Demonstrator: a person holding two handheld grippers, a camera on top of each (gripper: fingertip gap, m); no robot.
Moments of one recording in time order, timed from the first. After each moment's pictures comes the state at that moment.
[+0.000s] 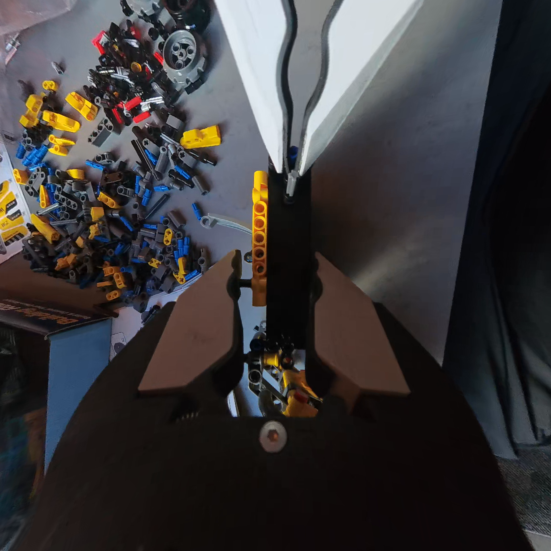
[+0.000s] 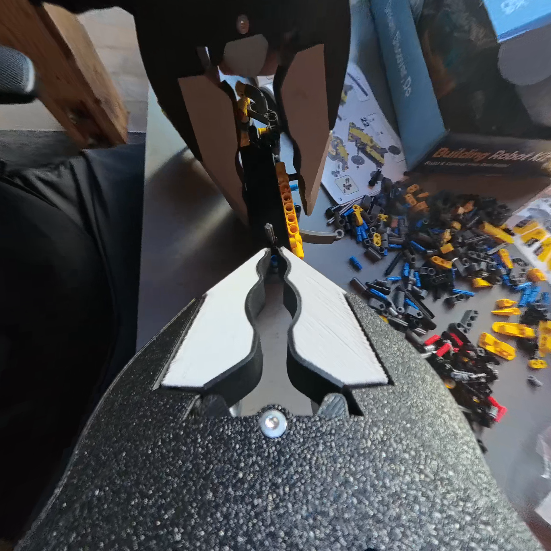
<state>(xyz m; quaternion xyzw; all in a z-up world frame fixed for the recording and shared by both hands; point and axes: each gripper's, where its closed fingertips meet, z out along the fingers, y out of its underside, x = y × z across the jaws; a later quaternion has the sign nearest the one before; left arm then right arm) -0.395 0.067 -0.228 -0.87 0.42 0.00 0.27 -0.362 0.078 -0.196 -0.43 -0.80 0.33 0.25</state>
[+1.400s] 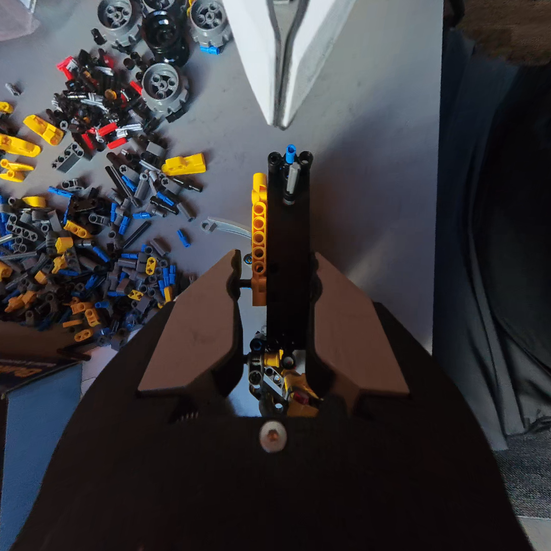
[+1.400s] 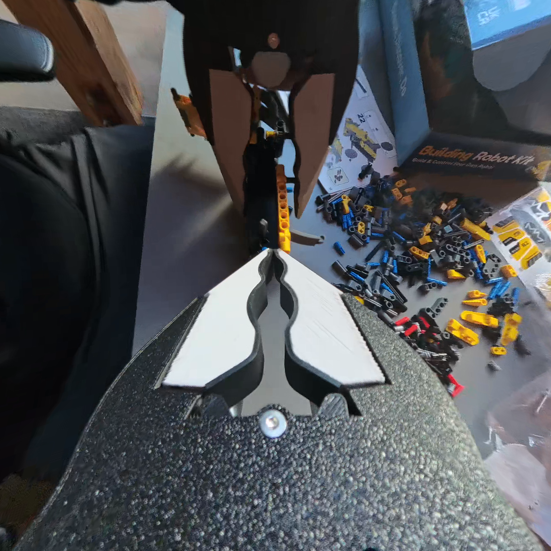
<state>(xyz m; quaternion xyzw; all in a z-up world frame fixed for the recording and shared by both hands) -0.382 0.076 -0.227 -0.86 0.43 -0.10 0.27 -0.345 0.099 -0.177 -0.40 -0.82 0.32 0.23</state>
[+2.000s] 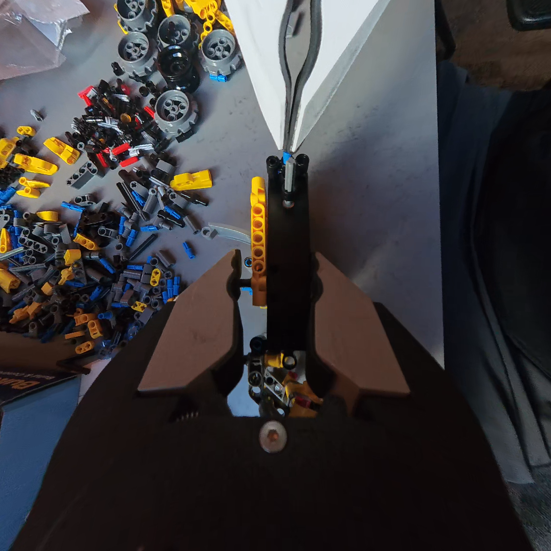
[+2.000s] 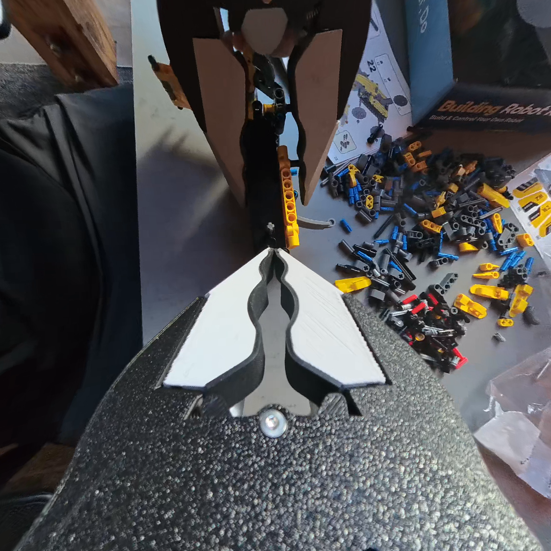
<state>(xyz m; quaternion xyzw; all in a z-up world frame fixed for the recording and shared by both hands) -0.378 0.082 -0.226 -0.84 0.43 -0.11 0.31 -0.344 0.099 -0.188 -0.45 -0.83 0.26 0.20</state>
